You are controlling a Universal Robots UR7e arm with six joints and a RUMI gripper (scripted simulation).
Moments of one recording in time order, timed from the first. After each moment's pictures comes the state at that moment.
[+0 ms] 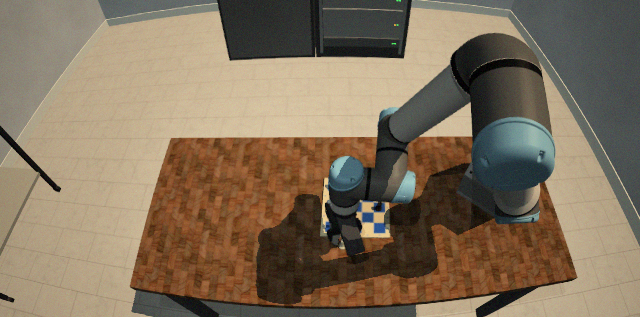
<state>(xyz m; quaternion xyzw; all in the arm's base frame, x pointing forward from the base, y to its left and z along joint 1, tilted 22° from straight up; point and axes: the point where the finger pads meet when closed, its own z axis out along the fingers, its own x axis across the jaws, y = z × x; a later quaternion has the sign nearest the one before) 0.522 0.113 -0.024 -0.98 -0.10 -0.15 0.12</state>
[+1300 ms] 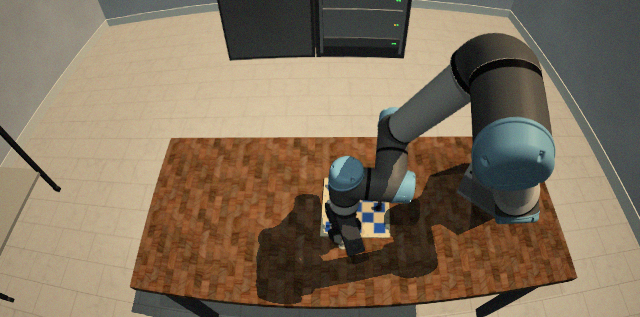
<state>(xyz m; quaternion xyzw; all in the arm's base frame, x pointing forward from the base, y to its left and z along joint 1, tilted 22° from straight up) 0.522 0.113 -0.024 -0.98 -0.10 -0.15 0.12</state>
